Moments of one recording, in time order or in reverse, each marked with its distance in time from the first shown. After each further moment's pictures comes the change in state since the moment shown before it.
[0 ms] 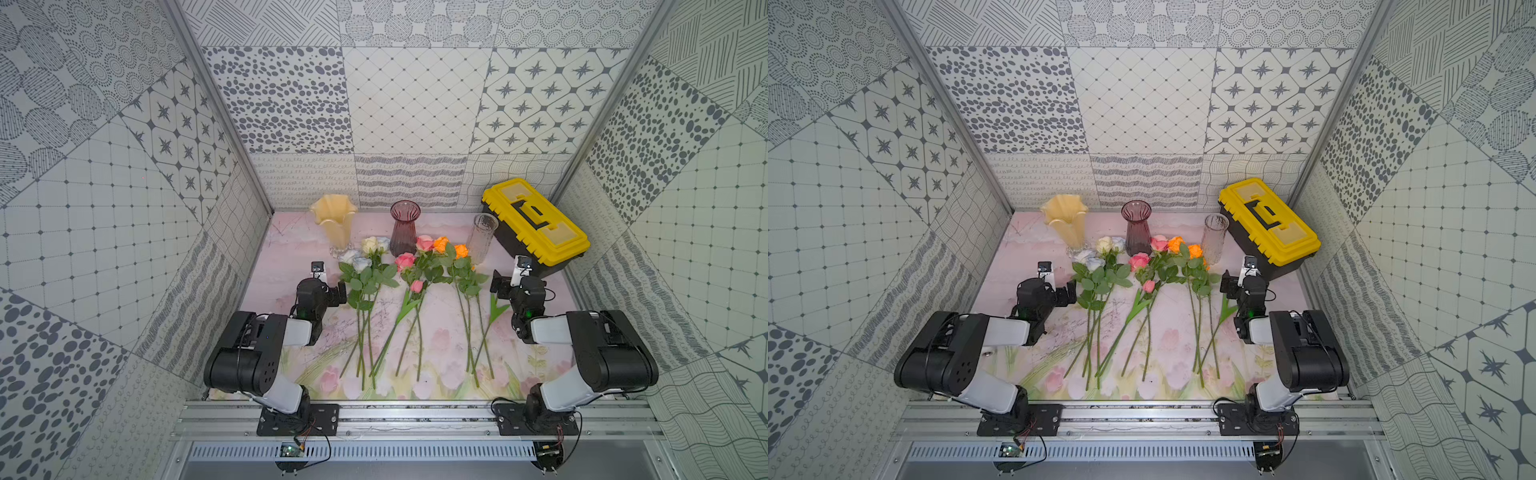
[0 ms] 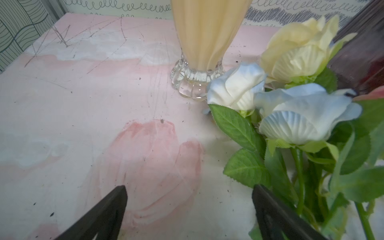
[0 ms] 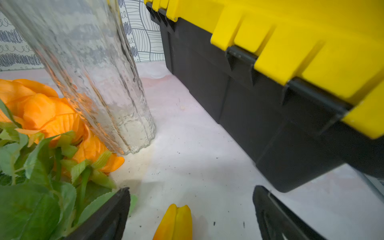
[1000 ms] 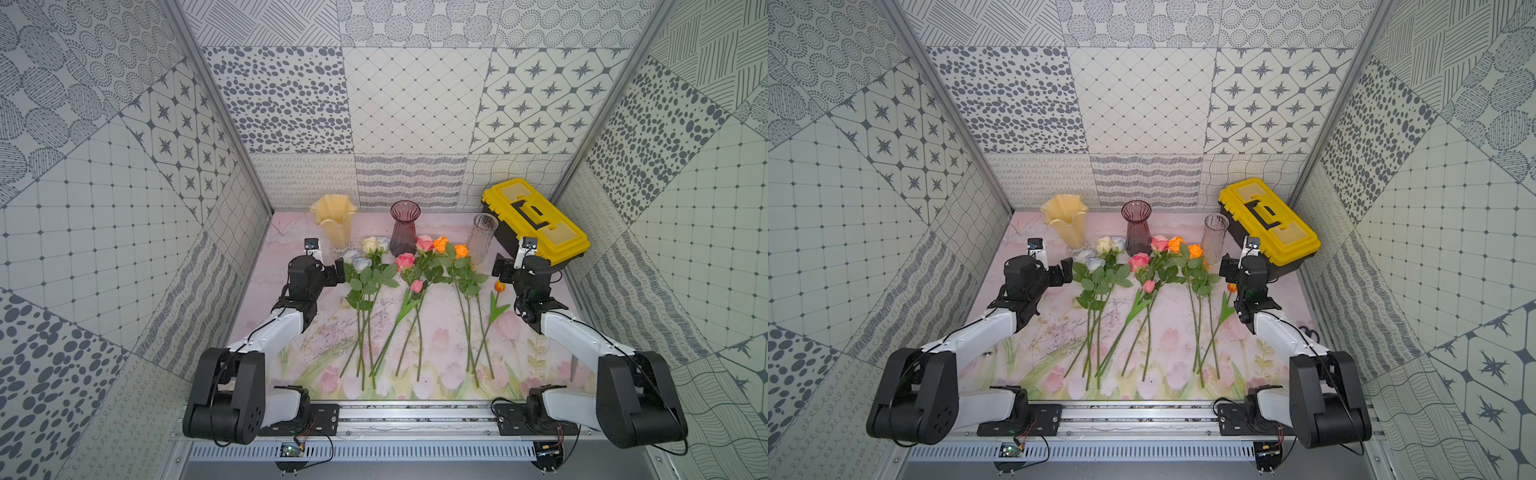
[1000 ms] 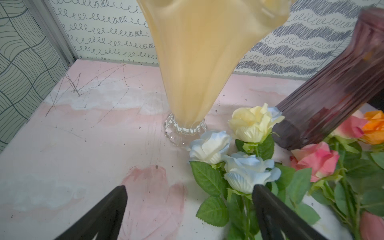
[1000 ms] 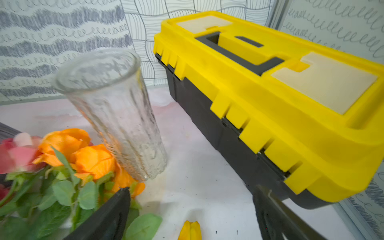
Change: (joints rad) left arm -0.008 -0.275 0.244 -0.470 0.046 -0.052; right arm 0.103 -0.318 0.242 -0.586 0.111 0.066
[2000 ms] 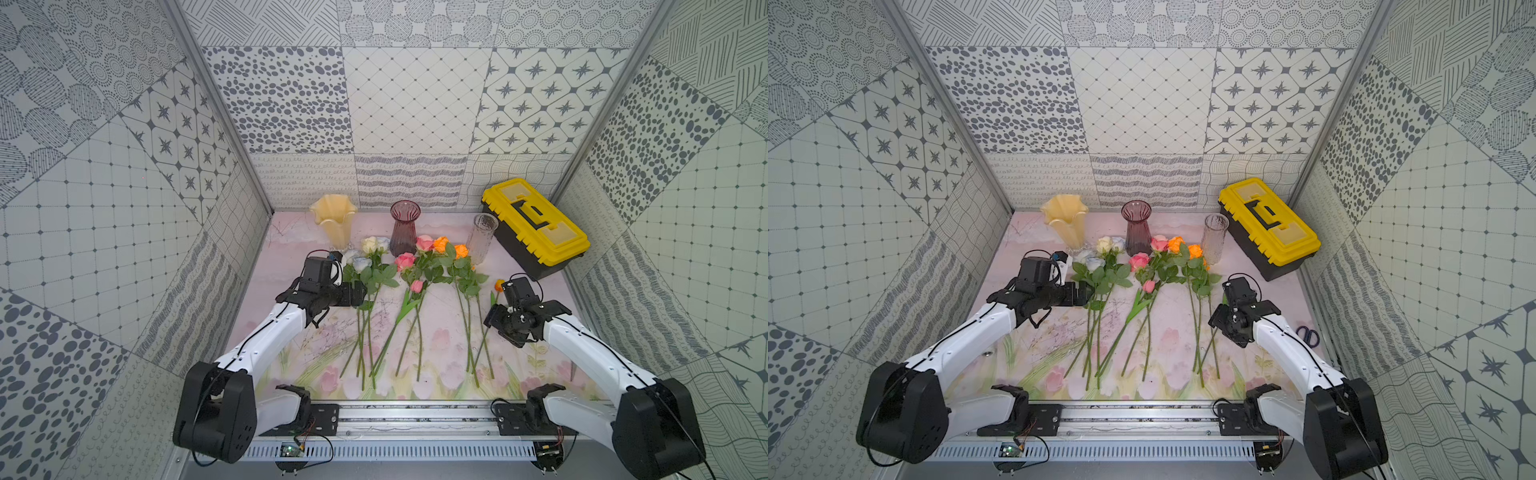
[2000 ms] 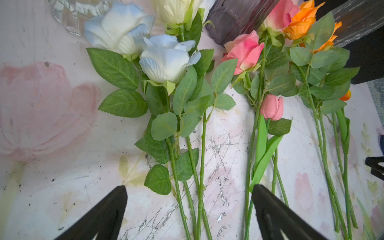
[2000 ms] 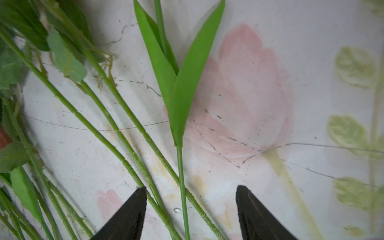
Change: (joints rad) left arm -0.125 -0.046 0.129 -0.600 0.253 -0.105; right arm 0.111 -0.087 0.036 -0.999 -0.273 0.729
